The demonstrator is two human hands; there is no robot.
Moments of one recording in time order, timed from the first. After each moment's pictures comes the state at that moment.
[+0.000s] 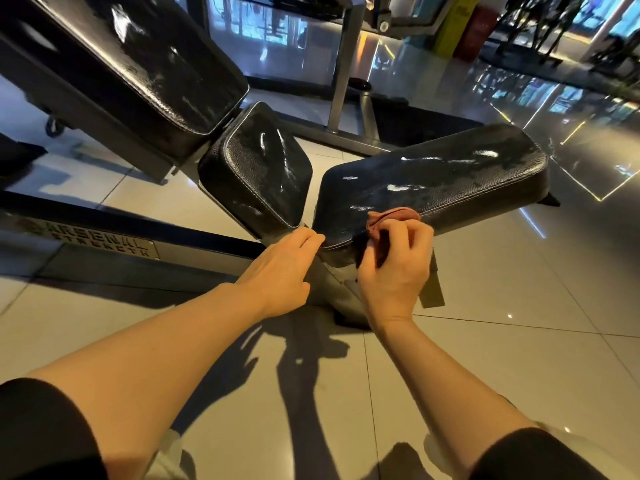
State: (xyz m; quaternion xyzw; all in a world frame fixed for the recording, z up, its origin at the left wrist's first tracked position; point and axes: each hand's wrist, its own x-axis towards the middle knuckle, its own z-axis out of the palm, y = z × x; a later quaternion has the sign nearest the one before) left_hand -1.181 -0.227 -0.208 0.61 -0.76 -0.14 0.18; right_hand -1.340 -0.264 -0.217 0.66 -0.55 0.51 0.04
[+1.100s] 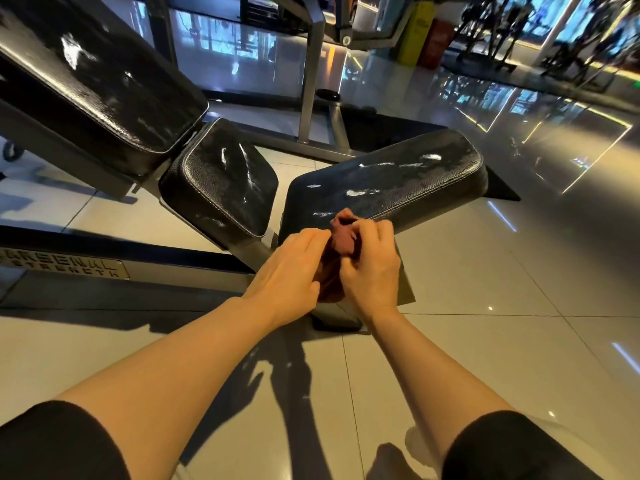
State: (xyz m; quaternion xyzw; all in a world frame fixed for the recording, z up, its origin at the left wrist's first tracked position) left_hand -1.230 -0.229 -0.190 0.55 -0.78 -0.11 0.28; right_hand -1.368 -0.265 -0.201 0.72 -0.54 0.44 -0.04
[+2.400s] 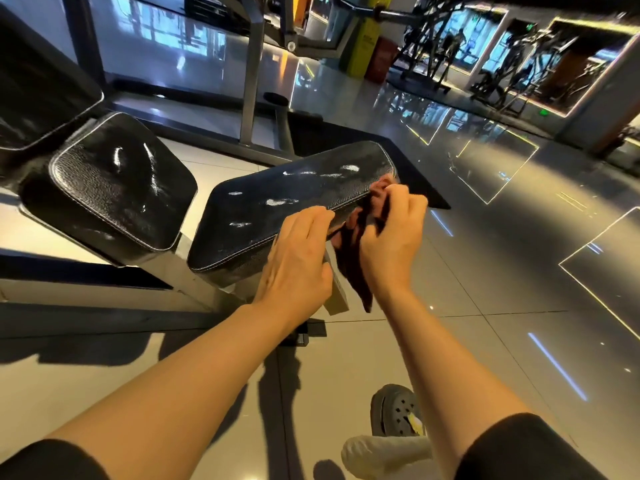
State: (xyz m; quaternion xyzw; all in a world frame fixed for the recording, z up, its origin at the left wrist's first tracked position) left_hand -1.343 -0.266 -0.167 0.51 -0.72 -0.09 0.46; right_hand -1.466 -0.303 -0.130 0.64 -0.58 0.51 0.03
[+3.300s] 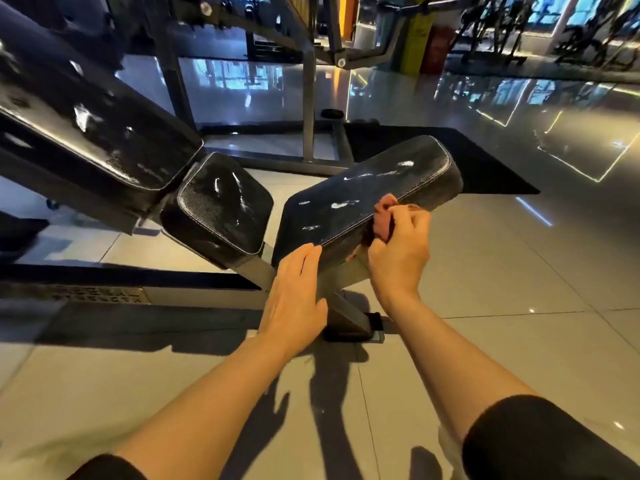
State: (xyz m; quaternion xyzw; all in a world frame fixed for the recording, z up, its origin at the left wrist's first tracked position) left_hand -1.269 -0.211 -0.199 0.62 -0.71 -0.09 0.32; right_hand -1.405 -0.277 -0.164 0.59 -0.61 0.53 -0.06
